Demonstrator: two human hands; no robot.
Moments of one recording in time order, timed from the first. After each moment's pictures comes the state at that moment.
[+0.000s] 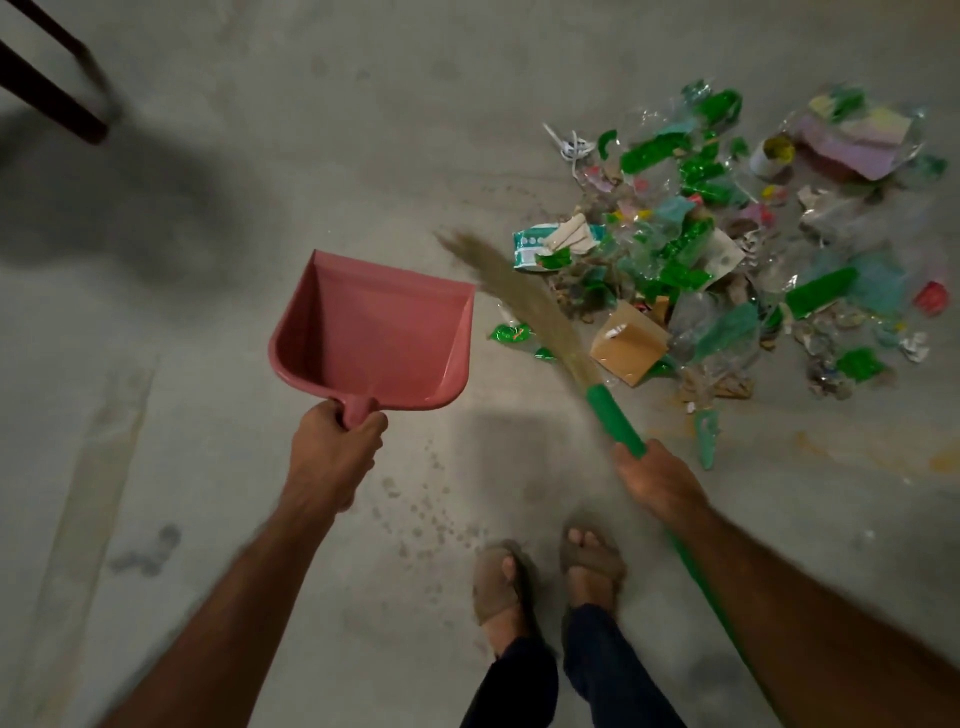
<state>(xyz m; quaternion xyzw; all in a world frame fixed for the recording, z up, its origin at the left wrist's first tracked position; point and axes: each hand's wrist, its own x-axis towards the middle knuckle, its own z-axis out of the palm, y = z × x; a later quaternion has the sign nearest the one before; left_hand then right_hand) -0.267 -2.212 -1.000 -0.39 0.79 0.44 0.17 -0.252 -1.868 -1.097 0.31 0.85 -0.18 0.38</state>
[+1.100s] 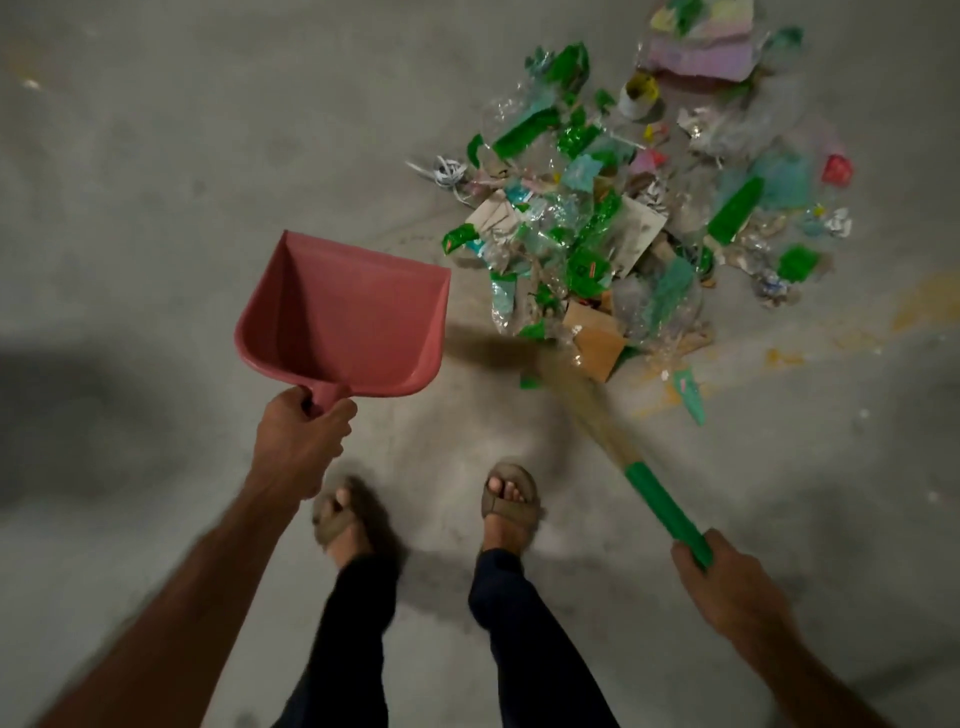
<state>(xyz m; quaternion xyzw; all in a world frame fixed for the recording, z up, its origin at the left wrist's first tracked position) -0.517 -2.187 -1.002 -0.21 0.87 0.36 0.27 -0.198 -1.853 -1.055 0.44 0.80 -0.17 0.37</state>
